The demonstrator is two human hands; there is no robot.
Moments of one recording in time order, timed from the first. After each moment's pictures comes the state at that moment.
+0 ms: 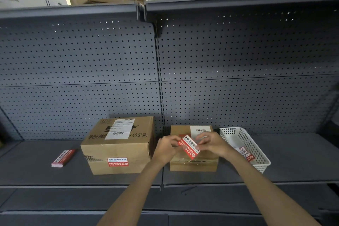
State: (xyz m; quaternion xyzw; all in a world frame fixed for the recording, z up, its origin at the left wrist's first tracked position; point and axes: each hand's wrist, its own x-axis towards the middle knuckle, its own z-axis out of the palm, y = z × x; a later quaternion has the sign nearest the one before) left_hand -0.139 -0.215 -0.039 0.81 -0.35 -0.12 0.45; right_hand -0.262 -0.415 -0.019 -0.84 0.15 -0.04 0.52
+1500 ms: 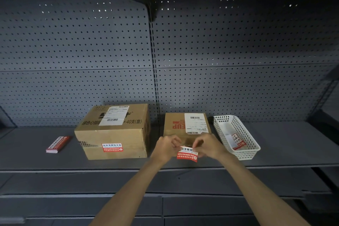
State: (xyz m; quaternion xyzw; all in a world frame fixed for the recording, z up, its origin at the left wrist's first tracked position) left_hand -0.175 -0.215 -0.071 0.84 -0.39 -0.08 0.36; right_hand -0.294 -0.393 -0.054 -0.90 0.19 -0.04 0.39
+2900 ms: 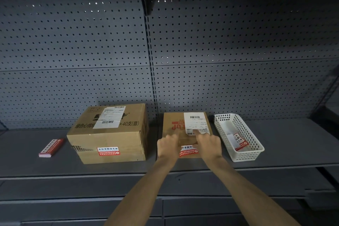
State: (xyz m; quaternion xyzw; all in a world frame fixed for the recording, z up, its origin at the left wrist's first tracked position) left_hand -0.169 -0.257 -0.084 0.94 -0.34 0.07 0.06; right_hand -0.265 -0.375 -0.067 -0.95 0.27 -0.10 -0.09
